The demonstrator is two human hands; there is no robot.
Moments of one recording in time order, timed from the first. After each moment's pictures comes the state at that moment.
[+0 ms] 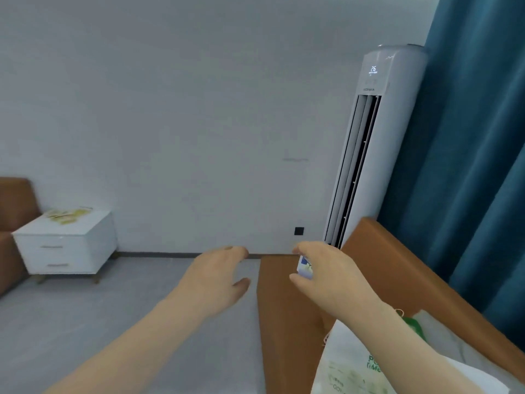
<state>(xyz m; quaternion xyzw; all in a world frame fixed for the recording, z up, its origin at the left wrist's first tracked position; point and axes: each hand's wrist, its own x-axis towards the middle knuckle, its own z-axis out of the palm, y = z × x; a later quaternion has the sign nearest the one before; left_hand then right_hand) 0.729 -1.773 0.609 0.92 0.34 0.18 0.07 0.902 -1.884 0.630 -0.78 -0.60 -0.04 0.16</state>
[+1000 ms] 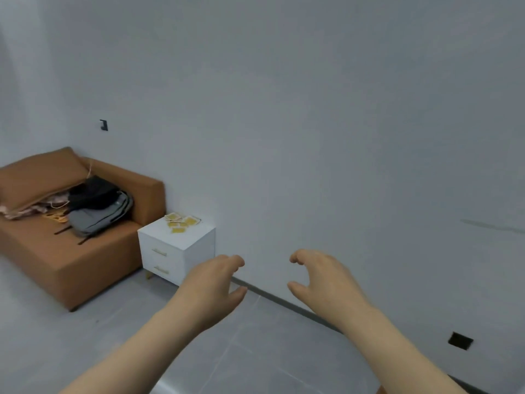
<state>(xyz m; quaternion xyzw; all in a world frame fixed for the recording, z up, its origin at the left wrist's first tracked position) 0.725 -1.260 0.588 0.79 0.59 0.19 0.05 0.937 -1.261 0.612 -0.60 -0.78 0.03 0.17</state>
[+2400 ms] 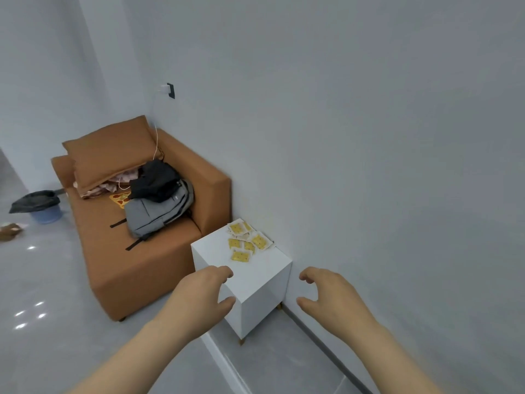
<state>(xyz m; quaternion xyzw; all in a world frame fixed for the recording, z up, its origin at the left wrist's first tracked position) 0.442 -0.604 0.498 0.64 0.75 0.11 0.09 0.671 -0.516 0.501 -0.50 -0.84 0.19 0.07</state>
